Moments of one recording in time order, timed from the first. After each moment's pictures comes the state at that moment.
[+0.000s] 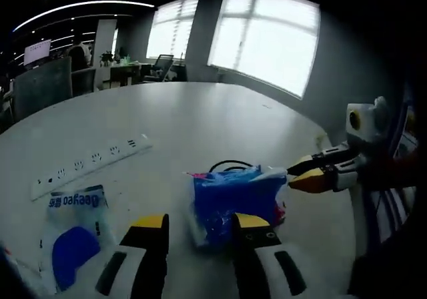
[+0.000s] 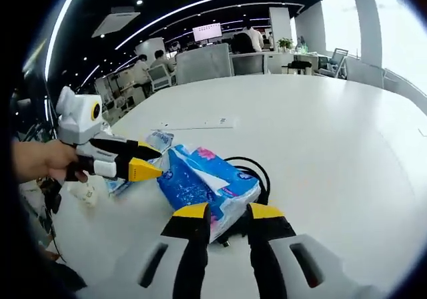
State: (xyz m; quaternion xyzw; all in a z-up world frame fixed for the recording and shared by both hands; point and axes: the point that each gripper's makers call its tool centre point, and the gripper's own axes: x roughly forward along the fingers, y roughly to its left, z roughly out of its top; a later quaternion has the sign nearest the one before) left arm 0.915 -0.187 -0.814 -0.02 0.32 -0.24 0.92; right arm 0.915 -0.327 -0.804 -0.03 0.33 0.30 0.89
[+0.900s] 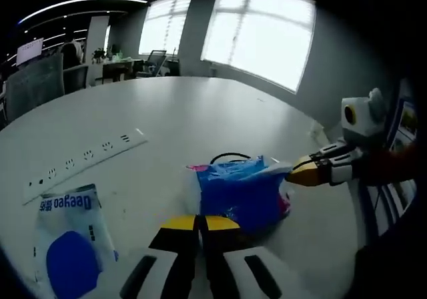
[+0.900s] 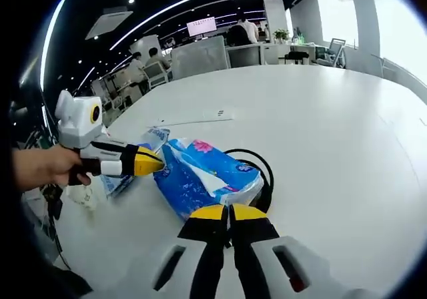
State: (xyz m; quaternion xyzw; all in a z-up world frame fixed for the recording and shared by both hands) left arm 0.926 -0.187 -0.826 -0.01 0.32 -0.26 0.91; right arm 0.919 -0.327 -0.818 -0.01 0.35 0.29 0.89
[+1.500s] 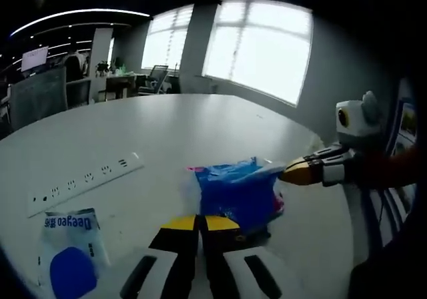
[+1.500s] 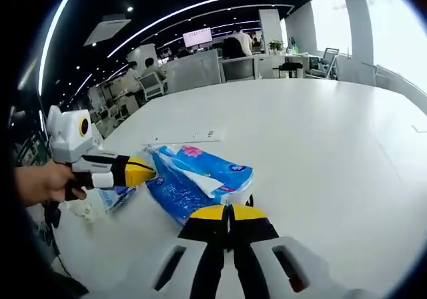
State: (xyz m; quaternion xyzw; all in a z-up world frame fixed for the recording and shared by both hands) left arm 0.936 -0.206 -0.790 -0.02 0.28 -0.25 0.93; right arm 0.946 -0.348 -0.781 0.00 0.32 0.28 0.91
